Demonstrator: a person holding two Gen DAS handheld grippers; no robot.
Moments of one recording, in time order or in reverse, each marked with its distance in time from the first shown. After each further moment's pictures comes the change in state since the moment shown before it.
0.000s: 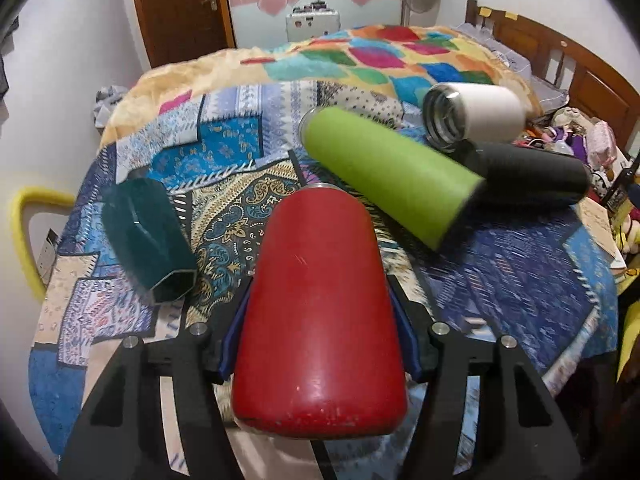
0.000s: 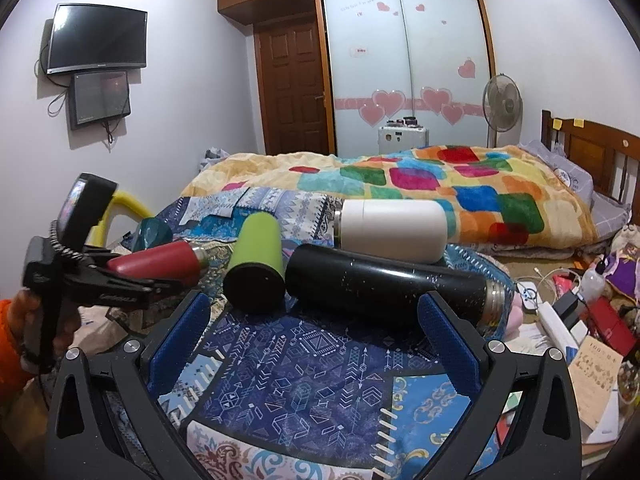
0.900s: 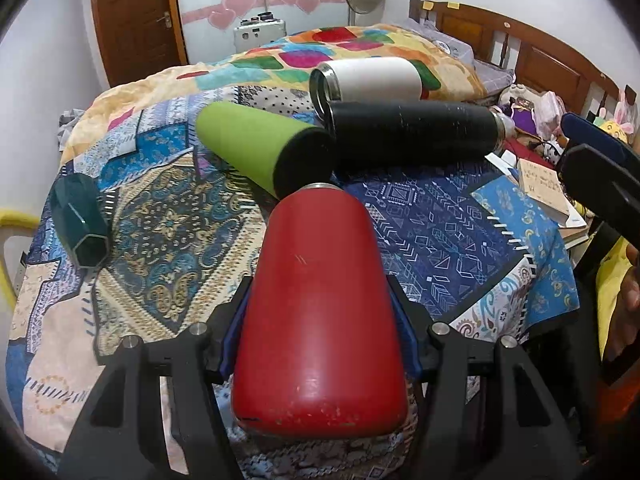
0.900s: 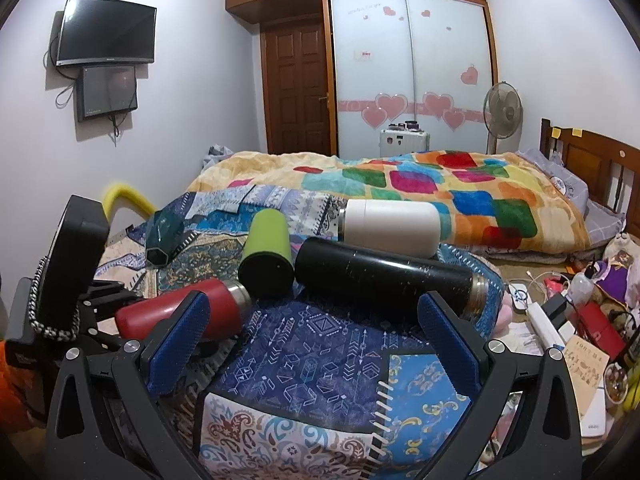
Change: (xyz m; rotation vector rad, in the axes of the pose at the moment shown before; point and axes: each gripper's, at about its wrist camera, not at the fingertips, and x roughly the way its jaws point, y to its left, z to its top) left arm -0.014 -0.092 -0.042 0.093 -0.027 -0.121; right arm -0.011 0.005 -0.011 -0.028 0.019 -0.009
